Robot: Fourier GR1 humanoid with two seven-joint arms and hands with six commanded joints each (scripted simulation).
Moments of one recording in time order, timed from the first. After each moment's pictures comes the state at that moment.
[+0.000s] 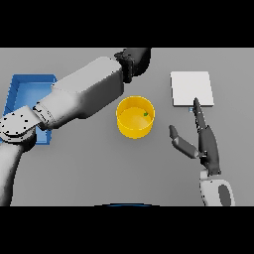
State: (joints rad) left arm -1.53 0.23 -1.36 -0.61 -1.18 -0.22 -0.15; right arm 0.08 -0.04 0.12 -1.70 0.26 -0.07 -0.12
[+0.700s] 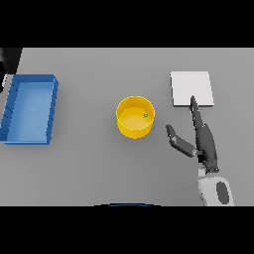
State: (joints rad) left arm -1.68 0.48 -0.71 -0.13 -0.47 -0.07 0.02; right arm 0.05 -0.04 0.12 -1.67 0.25 -0.07 -0.15
